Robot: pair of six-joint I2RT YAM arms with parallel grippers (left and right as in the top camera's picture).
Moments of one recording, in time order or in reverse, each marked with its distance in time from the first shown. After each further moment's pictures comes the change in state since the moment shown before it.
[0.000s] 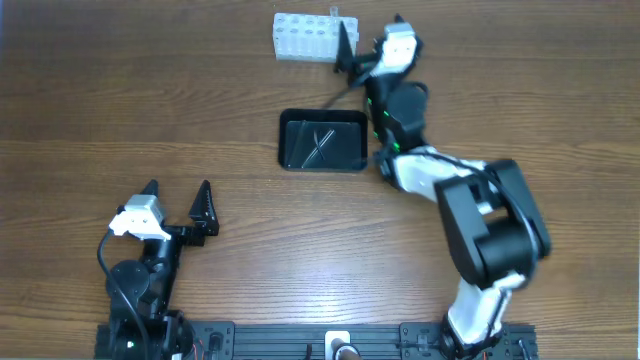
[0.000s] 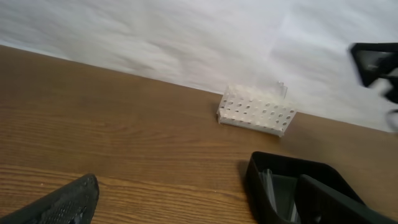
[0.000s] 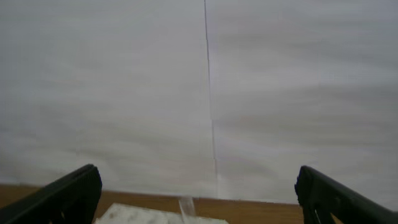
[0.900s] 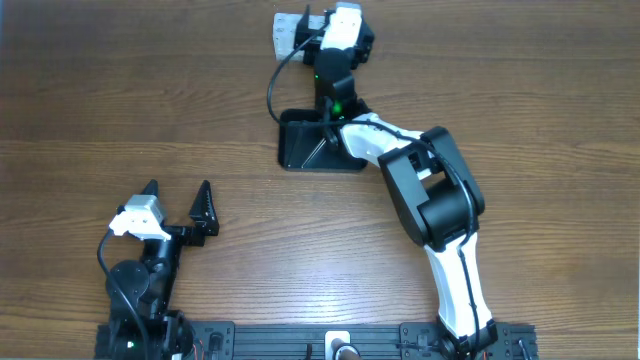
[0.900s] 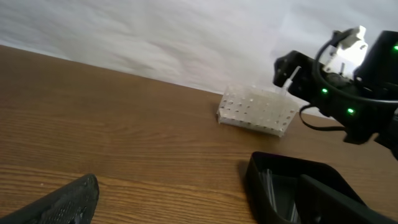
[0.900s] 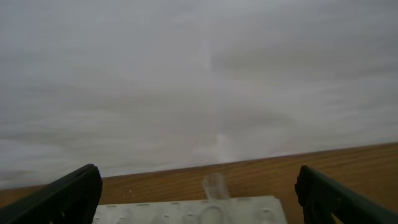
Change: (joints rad) left arm 0.000 0.000 0.000 0.000 0.000 0.000; right arm 0.134 0.304 0.457 -0.350 0.347 0.062
